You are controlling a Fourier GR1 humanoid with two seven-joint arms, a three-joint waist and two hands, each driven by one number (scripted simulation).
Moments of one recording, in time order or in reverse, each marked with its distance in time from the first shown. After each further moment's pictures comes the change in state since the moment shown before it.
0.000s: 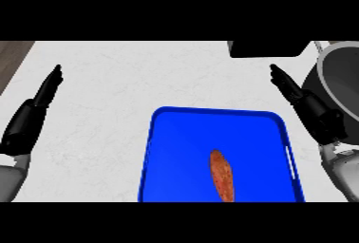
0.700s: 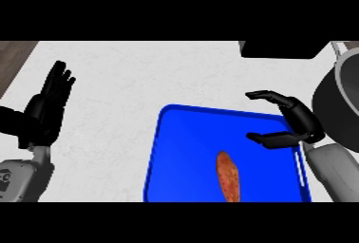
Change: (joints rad) left arm -0.034 -0.194 0.086 -0.053 0.205 0.083 0.230; right arm -0.047 0.106 -0.019 0.344 0.068 0.174 -0.620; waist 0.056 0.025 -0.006
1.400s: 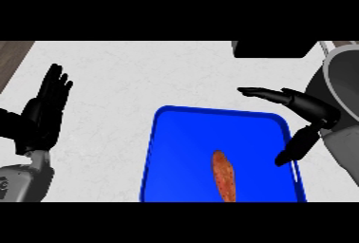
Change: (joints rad) left arm 0.033 -0.032 0.018 -0.079 -0.020 0.050 0.096; right arm -0.132 -0.170 0.102 -0.090 0.133 0.331 0.043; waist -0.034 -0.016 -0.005
